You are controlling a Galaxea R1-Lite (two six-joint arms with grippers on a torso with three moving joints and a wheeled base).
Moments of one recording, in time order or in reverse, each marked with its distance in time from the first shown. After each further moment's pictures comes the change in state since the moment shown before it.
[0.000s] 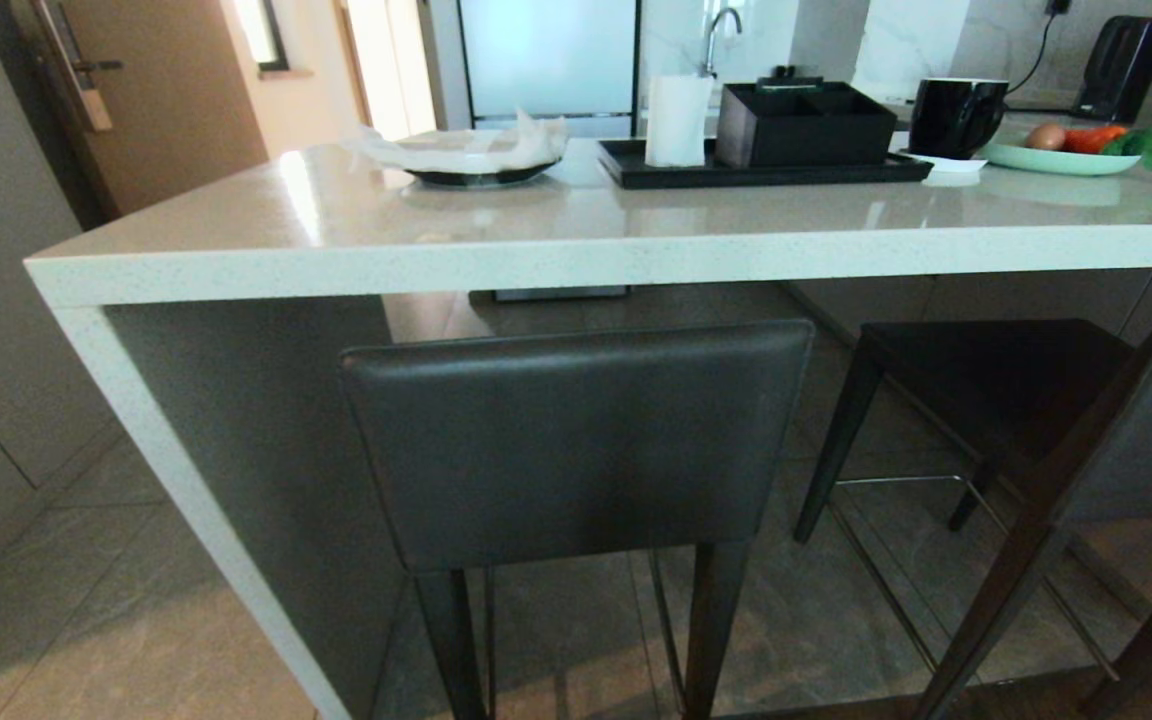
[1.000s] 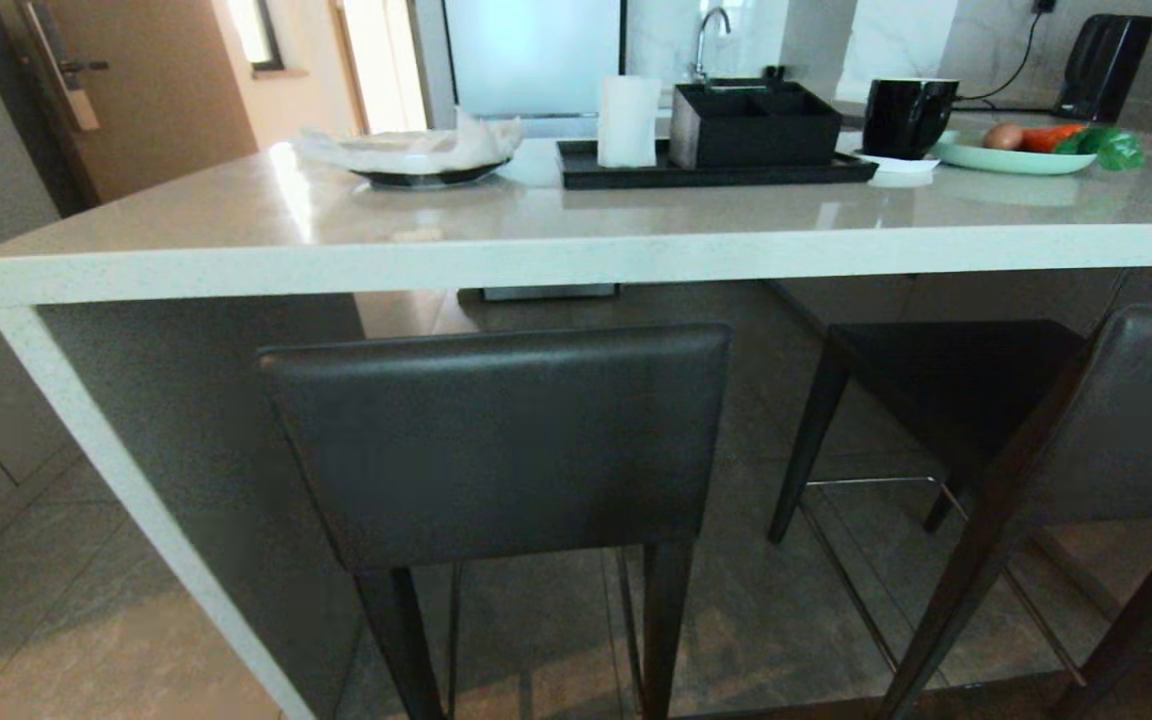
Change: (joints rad) left arm 0.001 0.000 0.000 0.003 0.001 -0.089; right arm 0.000 0.000 0.000 0.000 -0.004 0.026
